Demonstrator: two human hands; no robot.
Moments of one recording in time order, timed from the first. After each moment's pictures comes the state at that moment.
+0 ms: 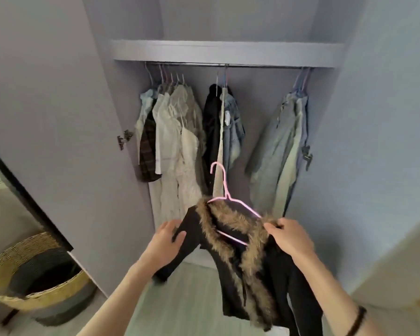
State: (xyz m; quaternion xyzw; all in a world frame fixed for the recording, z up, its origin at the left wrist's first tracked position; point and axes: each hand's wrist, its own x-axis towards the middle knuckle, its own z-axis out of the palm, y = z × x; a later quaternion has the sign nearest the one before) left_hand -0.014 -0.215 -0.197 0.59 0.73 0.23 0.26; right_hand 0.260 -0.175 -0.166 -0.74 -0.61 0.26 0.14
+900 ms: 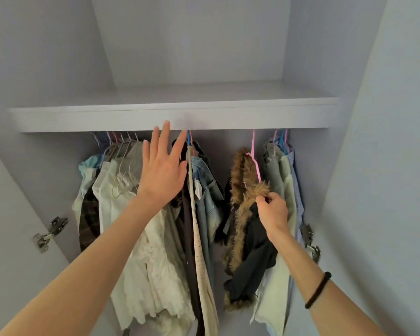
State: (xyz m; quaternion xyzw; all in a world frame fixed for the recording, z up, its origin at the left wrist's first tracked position) left_hand 0.046 0.156 -0.004 0.74 0.56 0.31 -0.21; right_hand 0.266 0.147 -0.082 -0.64 -0.43 0.34 0.54
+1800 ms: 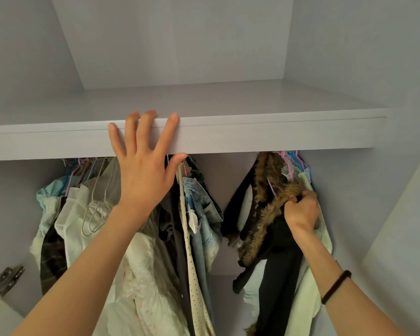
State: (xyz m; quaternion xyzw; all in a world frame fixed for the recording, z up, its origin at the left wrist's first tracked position) left_hand 0.023 0.267 0.016 0.68 0.48 0.39 -0.39; right_hand 0.304 0.274 -0.090 -0.75 -0.33 0.17 0.54
